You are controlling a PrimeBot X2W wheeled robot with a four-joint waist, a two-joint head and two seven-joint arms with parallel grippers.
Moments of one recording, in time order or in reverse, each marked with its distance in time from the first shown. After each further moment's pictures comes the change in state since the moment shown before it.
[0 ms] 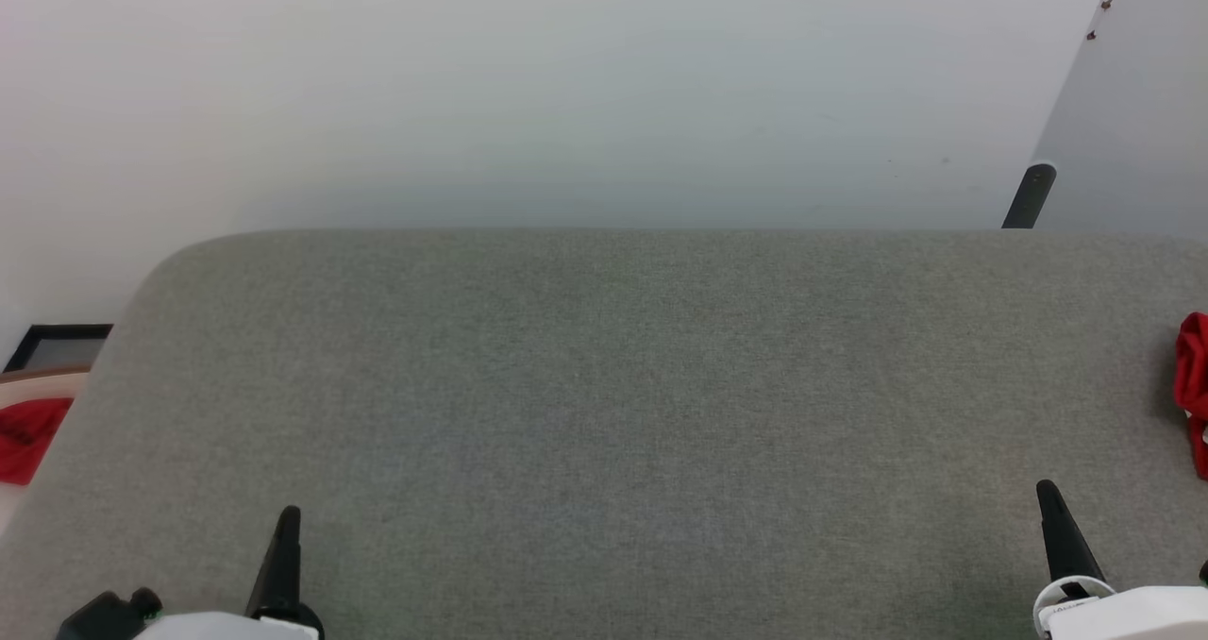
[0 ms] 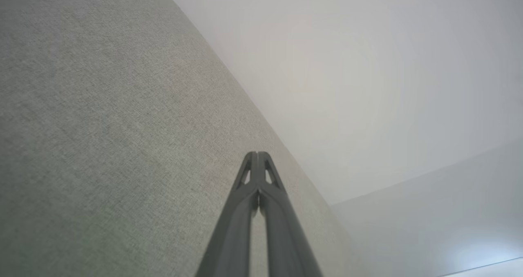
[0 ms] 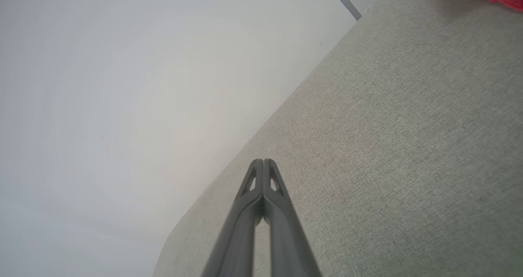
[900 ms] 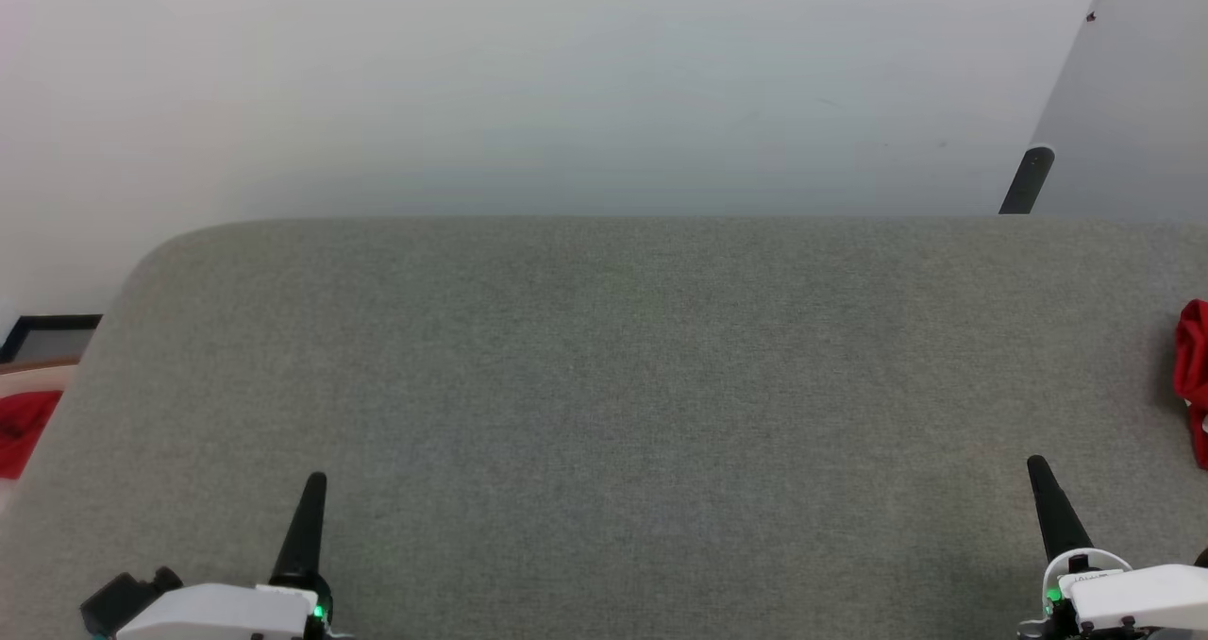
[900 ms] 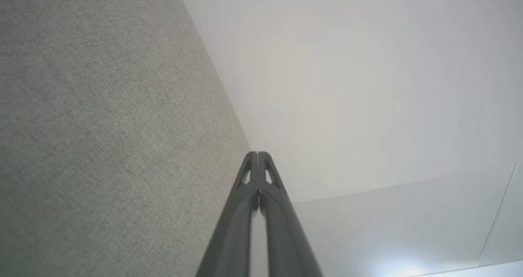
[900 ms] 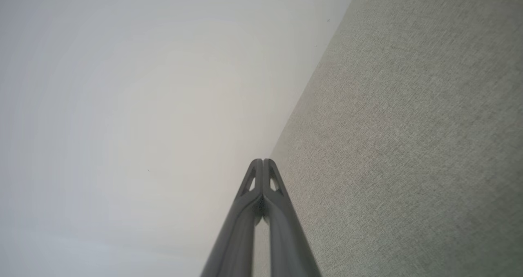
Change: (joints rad) left arm -0.050 -0.040 0.002 -0.007 -0.237 0.000 0.071; right arm -0.040 0.018 -0.011 -0.001 0.275 0.000 0.069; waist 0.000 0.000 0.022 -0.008
